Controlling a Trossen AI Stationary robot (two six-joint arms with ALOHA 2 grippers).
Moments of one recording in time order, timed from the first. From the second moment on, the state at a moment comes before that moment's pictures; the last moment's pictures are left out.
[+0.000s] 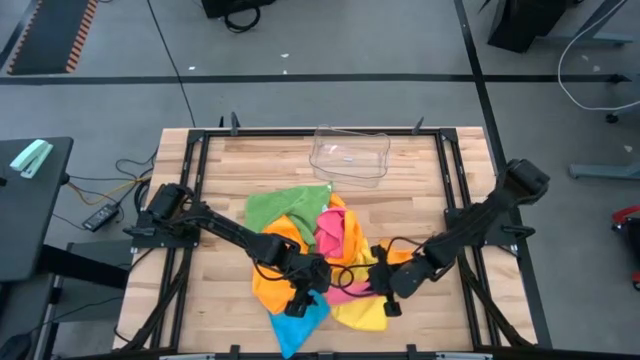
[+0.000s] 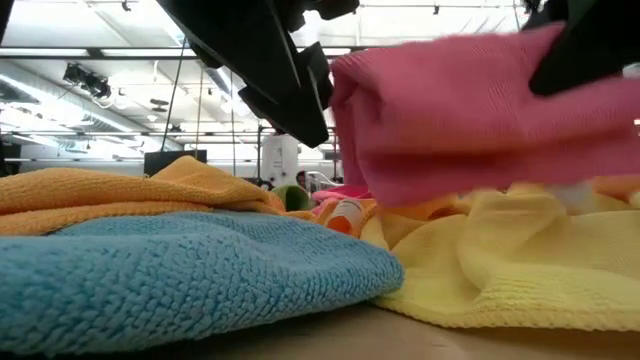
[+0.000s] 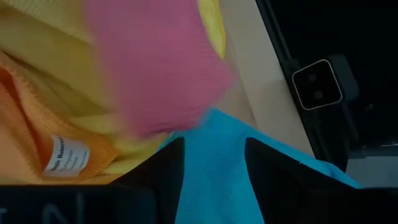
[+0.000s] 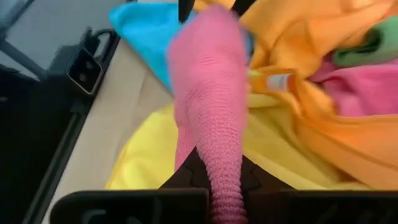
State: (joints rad) left arm -0.38 1.92 1.34 -0.31 0.22 -0.19; right arm 0.65 1.52 0.79 -0.02 0.31 0.44
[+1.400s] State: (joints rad) left arm -0.23 1.92 1.33 -0.12 -0.45 0.18; right arm -0.31 1.15 0.79 -0.31 0.32 0.05
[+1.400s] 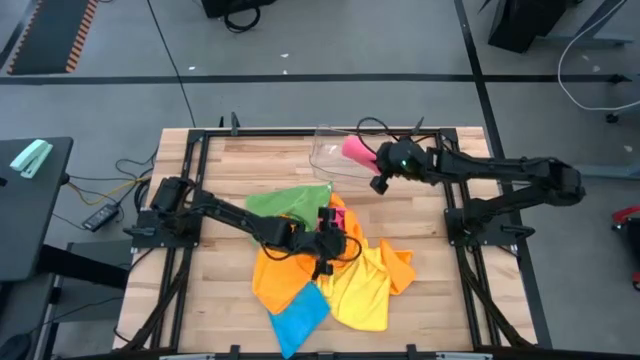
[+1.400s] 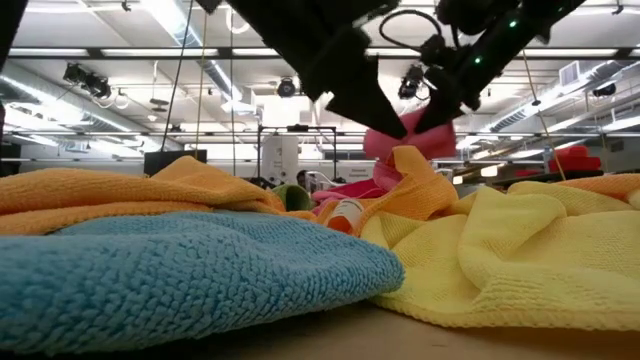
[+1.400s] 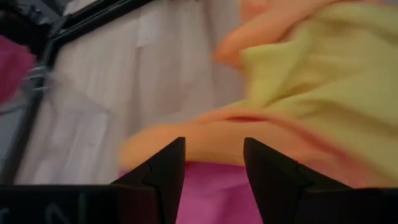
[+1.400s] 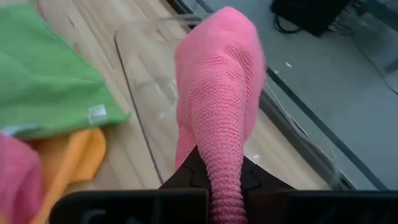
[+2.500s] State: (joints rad) left arm 0.01 1.79 1.12 0.13 -0.10 0.38; right arm -0.64 1.55 1.26 -0.47 -0.38 -0.28
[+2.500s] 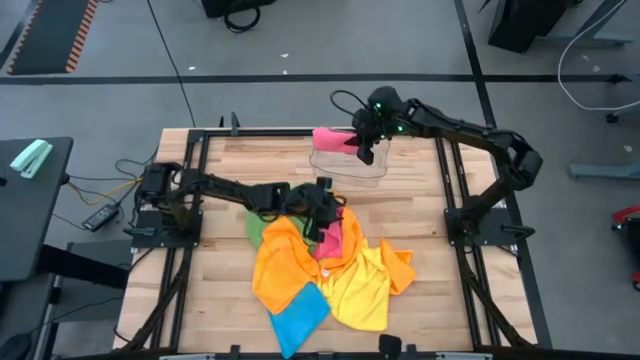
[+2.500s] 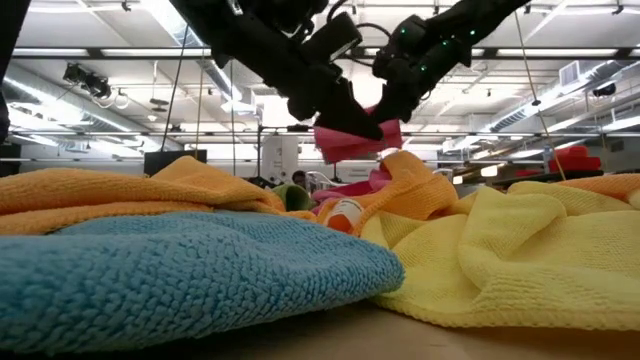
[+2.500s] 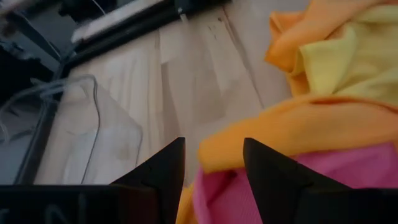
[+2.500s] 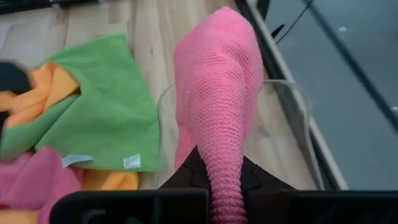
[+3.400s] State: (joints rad) left arm 0.00 1.51 0.69 0.51 -0.20 0.24; right arm -0.65 1.73 1.53 -1.00 -0.30 -0.57
